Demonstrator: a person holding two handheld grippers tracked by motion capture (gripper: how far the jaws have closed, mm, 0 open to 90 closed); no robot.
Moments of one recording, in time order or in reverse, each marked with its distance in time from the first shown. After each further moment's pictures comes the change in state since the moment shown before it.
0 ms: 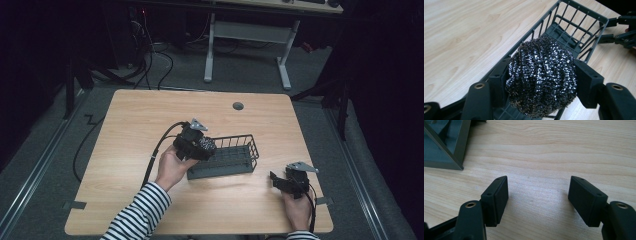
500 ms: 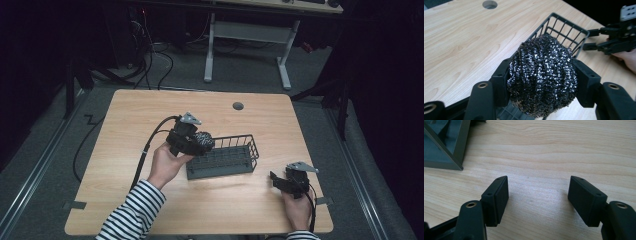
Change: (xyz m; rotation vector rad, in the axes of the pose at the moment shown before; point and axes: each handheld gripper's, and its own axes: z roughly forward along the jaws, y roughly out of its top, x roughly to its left) left arm 0.004 0.009 -0.029 -0.043 -0.033 -0.004; right arm 0.000 0.000 0.000 0.000 -0.002 0.002
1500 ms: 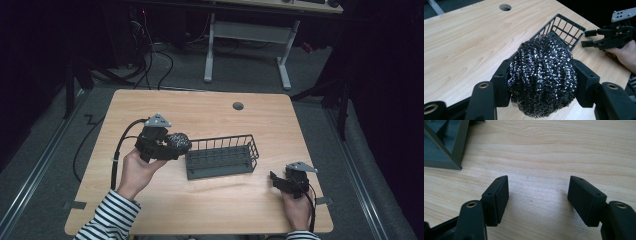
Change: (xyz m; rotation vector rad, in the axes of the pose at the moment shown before) left arm 0.010 -0.025 -0.073 -0.059 0.032 -0.024; right arm 0.001 0.000 0.000 0.003 -0.010 -0.008
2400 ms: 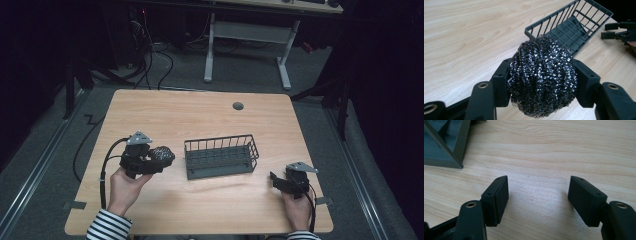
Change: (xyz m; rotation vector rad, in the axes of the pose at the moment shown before) left arm 0.022 -0.064 -0.006 -0.011 0.073 -0.120; right arm 0.000 -0.001 -0.001 -0.001 0.005 -0.006
